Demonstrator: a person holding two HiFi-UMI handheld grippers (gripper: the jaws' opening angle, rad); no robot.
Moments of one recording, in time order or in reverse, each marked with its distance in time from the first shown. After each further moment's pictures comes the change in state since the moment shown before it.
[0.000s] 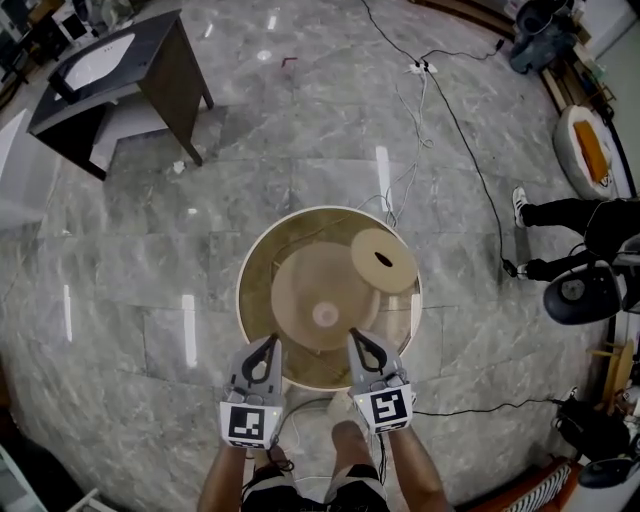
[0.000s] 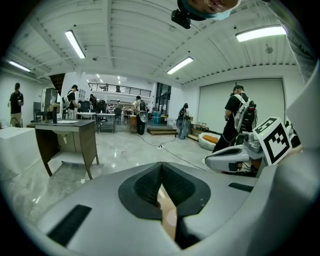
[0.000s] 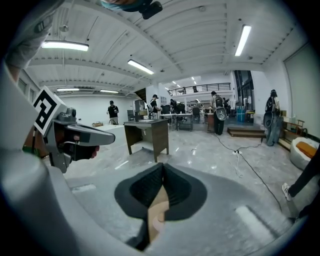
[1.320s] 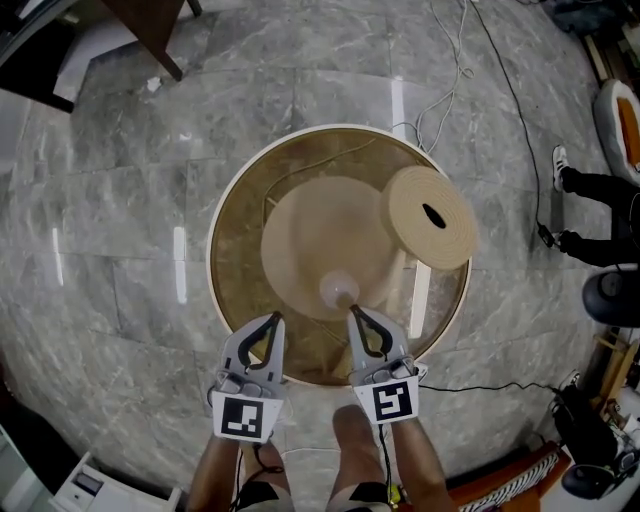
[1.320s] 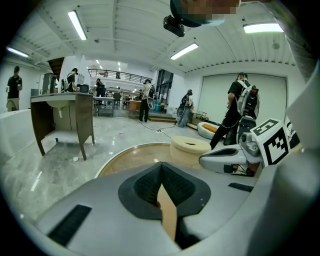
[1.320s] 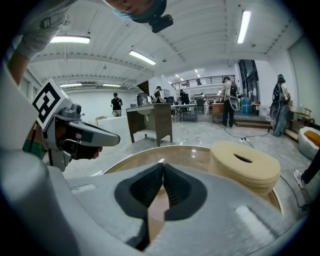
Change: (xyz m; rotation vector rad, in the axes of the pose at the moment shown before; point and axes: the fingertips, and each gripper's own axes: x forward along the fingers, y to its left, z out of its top) left arm 0.105 0.031 -0.202 -0.093 0.152 -0.023; right arm 0.121 0.001 -0.194 0.000 0.065 0.063
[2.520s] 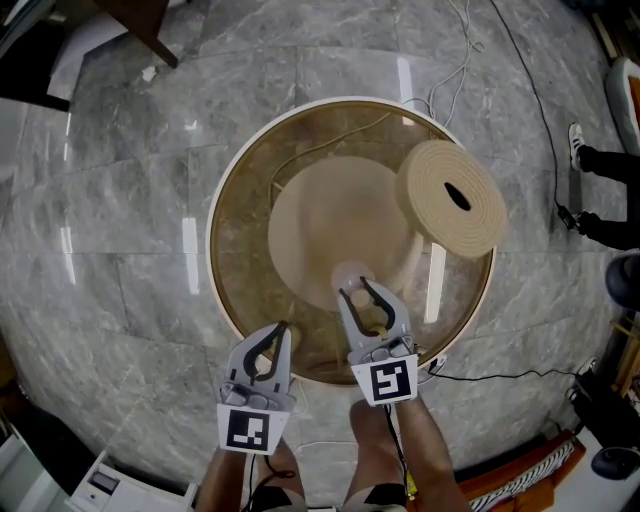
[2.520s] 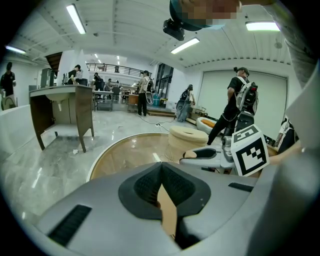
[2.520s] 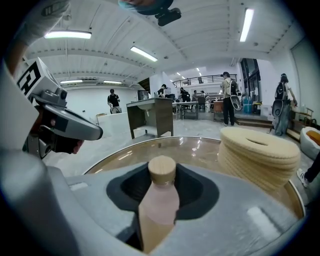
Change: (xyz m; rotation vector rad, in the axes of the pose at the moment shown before) left arm -0.001 -0.004 -0.051 -0.013 0.080 -0.009; right arm 0.045 0.004 -0.051 -0.015 0.022 0.000
